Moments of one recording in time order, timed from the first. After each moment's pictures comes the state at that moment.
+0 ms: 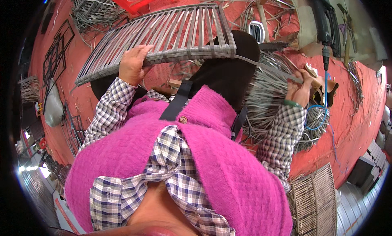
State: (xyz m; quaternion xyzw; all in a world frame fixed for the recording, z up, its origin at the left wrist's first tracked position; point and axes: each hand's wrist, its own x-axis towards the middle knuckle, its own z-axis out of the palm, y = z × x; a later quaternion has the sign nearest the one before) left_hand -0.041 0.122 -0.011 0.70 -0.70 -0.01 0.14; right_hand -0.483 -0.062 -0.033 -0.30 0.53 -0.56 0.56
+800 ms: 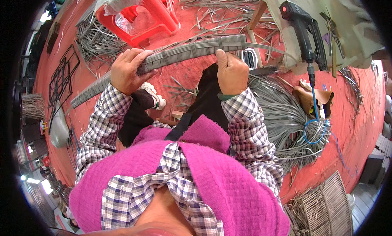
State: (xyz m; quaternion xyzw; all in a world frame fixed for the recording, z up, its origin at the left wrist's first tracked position) left_hand -0.036 0.041 0.082 0.61 -0.76 0.11 0.20; right_hand -0.292 -0.071 0.019 -0.75 0.46 -0.41 0.23
